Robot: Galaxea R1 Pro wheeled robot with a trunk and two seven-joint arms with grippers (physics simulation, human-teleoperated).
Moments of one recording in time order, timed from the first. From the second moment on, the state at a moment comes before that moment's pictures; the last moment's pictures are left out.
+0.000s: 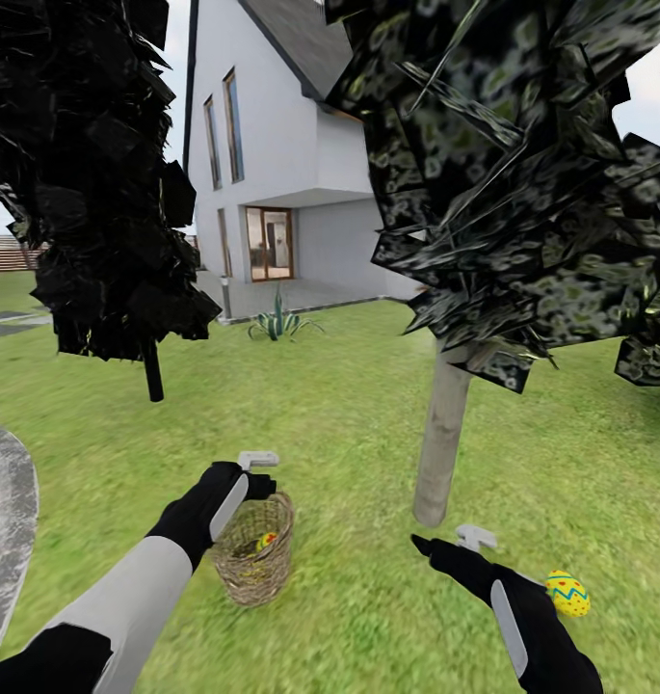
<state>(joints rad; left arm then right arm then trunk) -0.82 -0.06 -0.21 -0.64 0.25 0.67 0.20 -0.38 0.05 -0.32 -0.97 -0.07 0.47 0.37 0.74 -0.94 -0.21</state>
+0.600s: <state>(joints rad) -0.82 -0.06 -0.21 -0.63 0.25 0.67 0.20 -0.38 0.05 -0.32 -0.97 -0.07 0.47 0.37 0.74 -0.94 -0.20</state>
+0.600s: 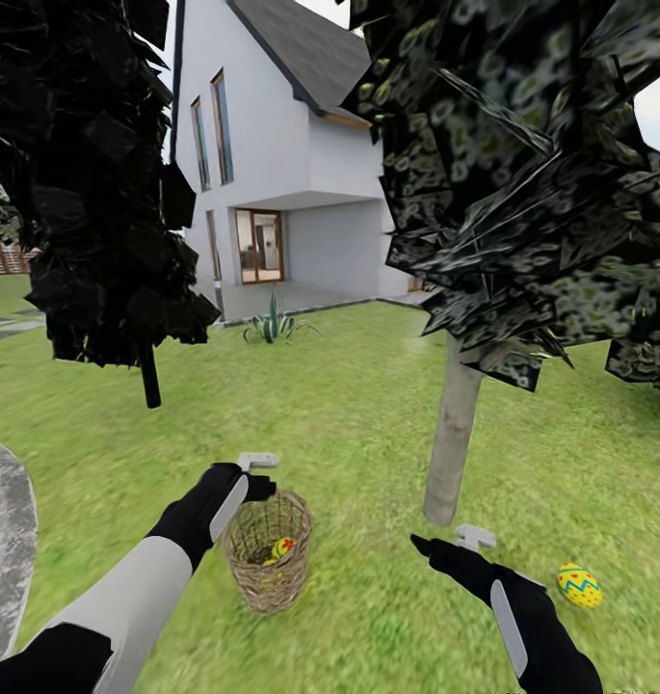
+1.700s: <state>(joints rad) -0.83 -0.06 -0.21 -0.63 0.25 0.68 0.20 -0.38 0.05 -0.32 -0.97 -0.07 0.47 0.37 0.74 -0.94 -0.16</state>
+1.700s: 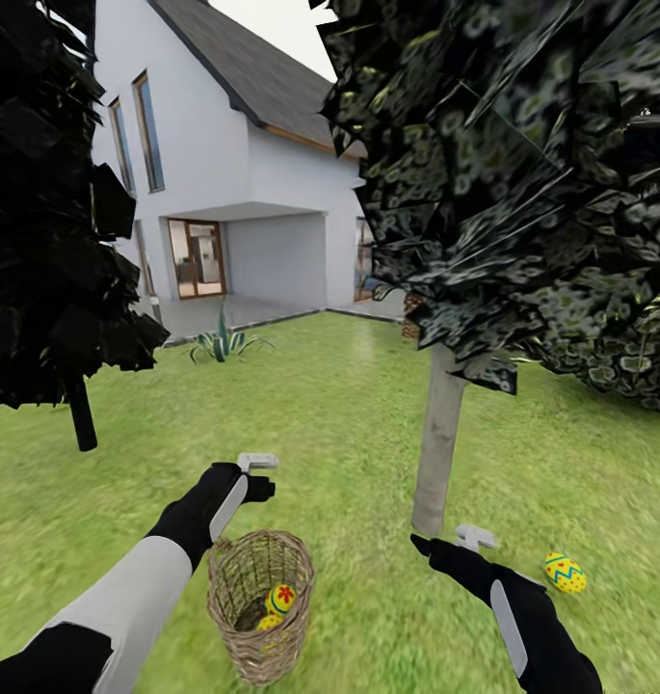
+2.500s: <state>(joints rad) -0.83 -0.06 -0.21 -0.63 0.25 0.68 0.20 -0.38 0.06 -0.31 -0.97 -0.07 0.47 0.37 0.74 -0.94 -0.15</state>
